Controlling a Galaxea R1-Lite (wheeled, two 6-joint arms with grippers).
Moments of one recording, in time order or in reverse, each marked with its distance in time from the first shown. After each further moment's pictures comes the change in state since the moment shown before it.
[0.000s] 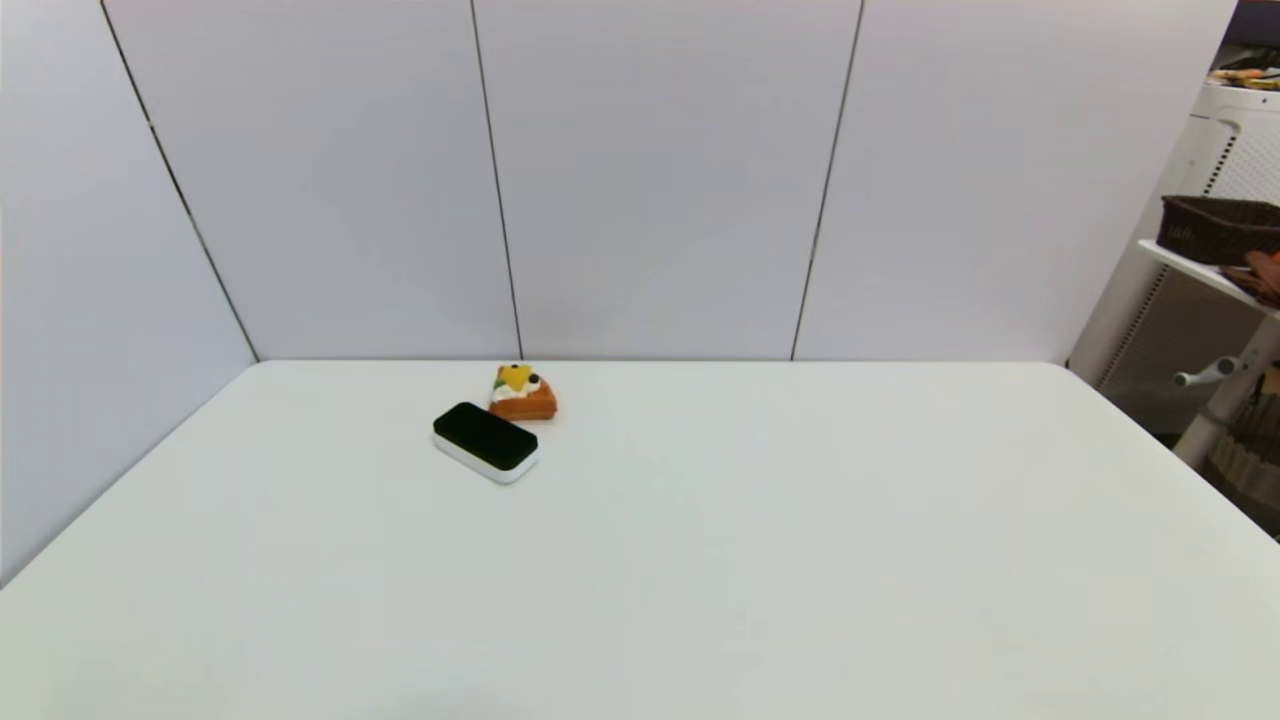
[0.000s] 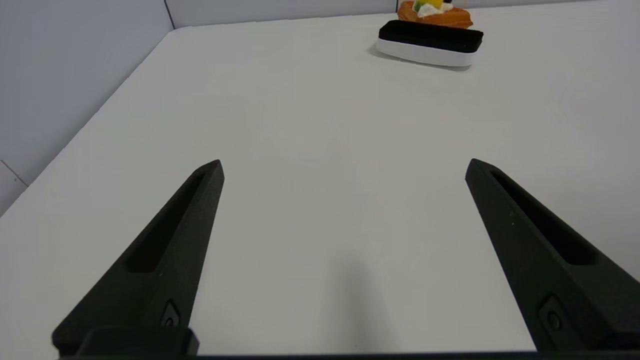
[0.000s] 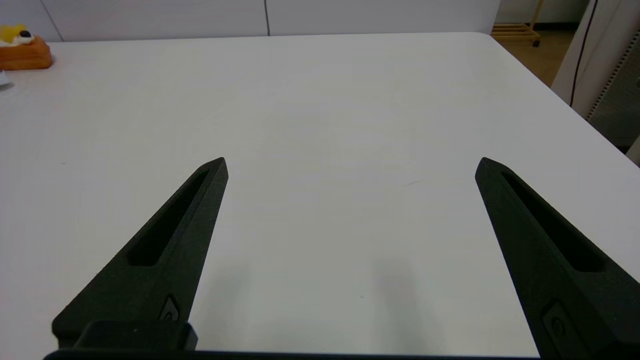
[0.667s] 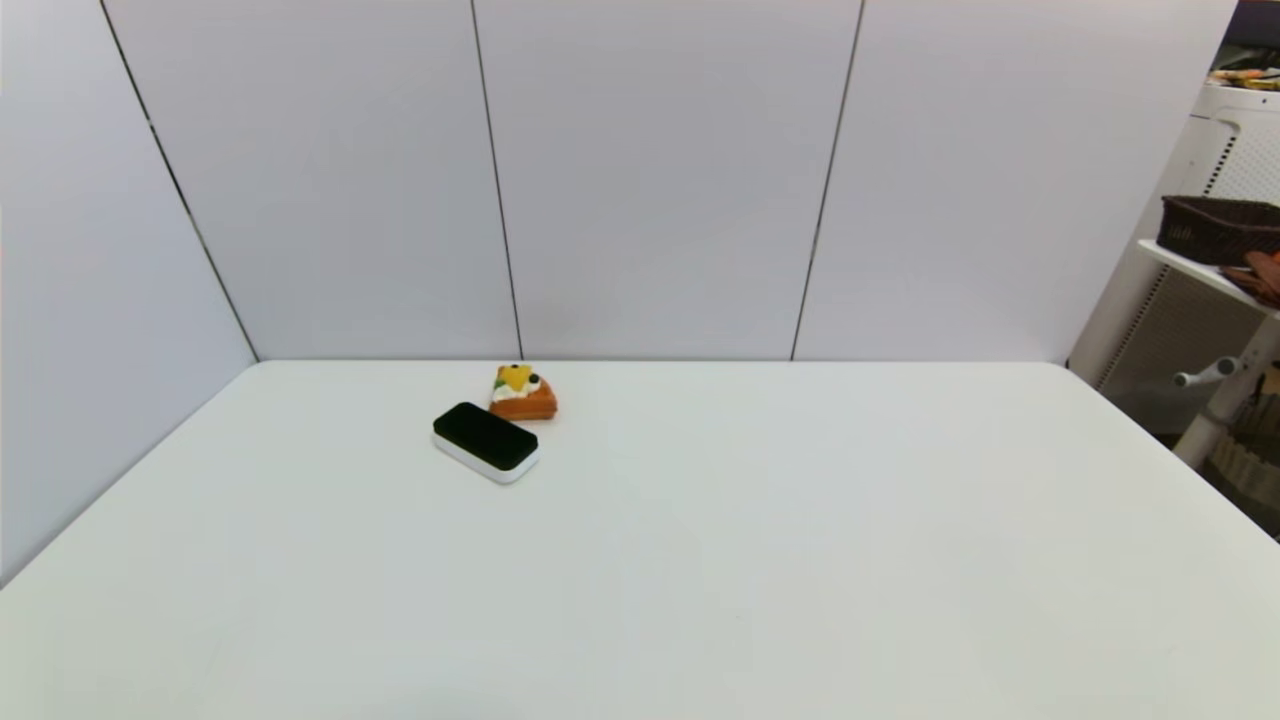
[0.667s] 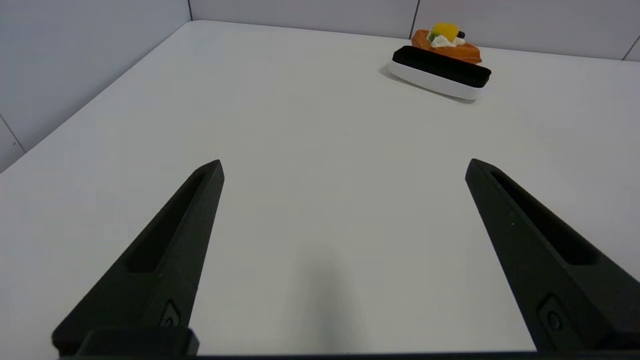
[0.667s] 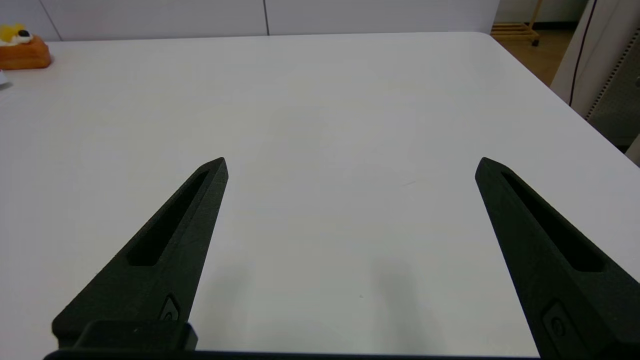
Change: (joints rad) left arm -0.002 -0.036 0.002 0.000 0.060 -0.131; right arm 0.000 0.000 0.000 0.001 -0.002 0.000
